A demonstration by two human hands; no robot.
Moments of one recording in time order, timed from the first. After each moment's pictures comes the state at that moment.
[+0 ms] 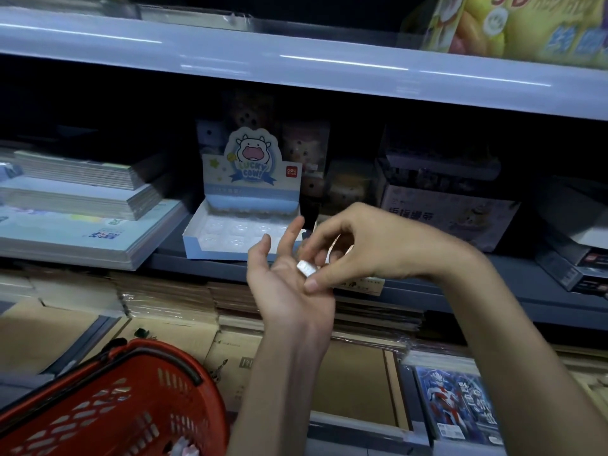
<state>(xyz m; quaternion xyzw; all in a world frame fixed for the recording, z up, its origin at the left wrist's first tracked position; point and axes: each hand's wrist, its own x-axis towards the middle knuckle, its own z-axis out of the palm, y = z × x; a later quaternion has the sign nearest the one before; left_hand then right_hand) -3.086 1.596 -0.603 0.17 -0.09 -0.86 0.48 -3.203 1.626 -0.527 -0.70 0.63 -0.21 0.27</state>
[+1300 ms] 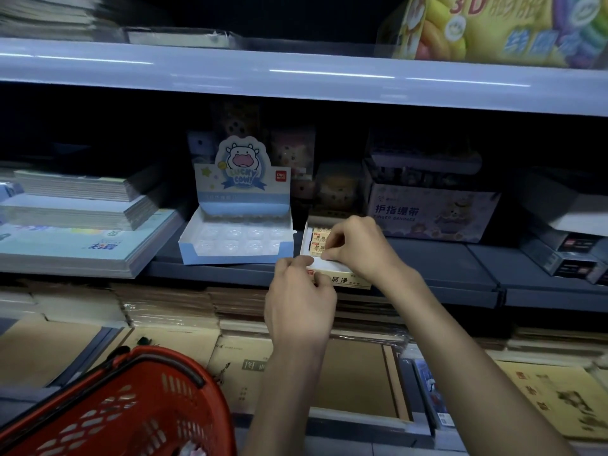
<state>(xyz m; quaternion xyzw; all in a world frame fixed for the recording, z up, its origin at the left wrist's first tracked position) -3.100 1.596 -0.642 0.53 -0.72 -0.28 0.35 -3.256 1.572 -0.621 -0.57 0.77 -0.29 0.03</state>
